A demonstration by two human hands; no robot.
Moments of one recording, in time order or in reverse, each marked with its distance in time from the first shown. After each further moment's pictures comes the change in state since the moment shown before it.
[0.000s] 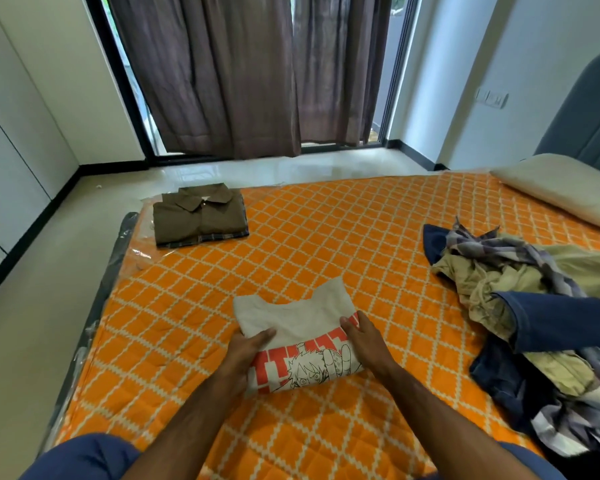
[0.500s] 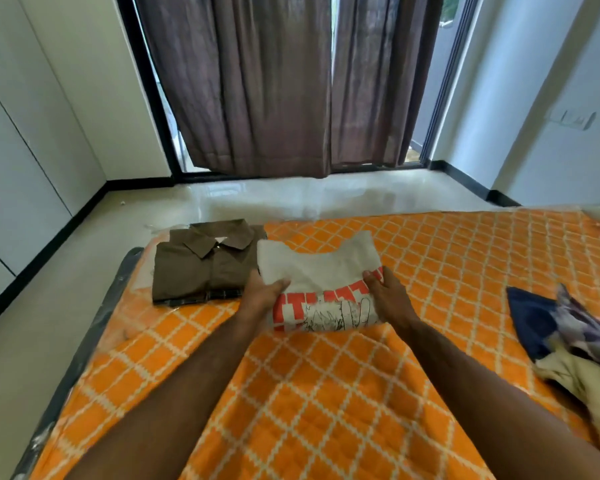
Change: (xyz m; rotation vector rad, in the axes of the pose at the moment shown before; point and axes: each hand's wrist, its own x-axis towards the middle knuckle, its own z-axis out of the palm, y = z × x) left_hand 0.259 0.183 0.038 0.187 0.126 0.356; right_hand 0.281 -0.134 0.006 0.061 0.057 -0.177
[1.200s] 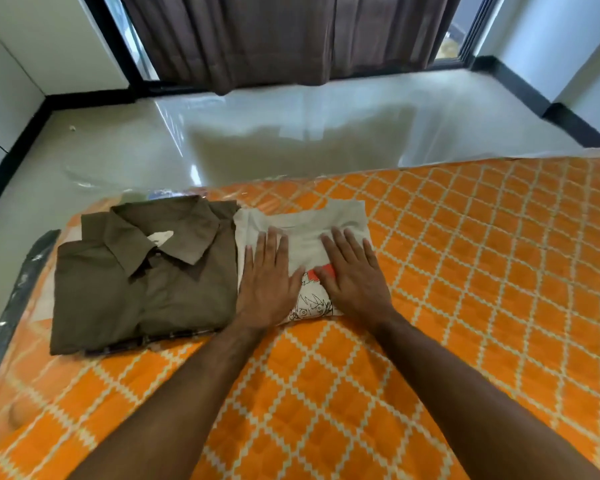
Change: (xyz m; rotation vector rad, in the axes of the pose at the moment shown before) left_hand 0.192 -0.082 0.061 1.389 -0.113 0.429; right_hand 0.210 0.095 0.091 -1.002 -0.141 -0.436
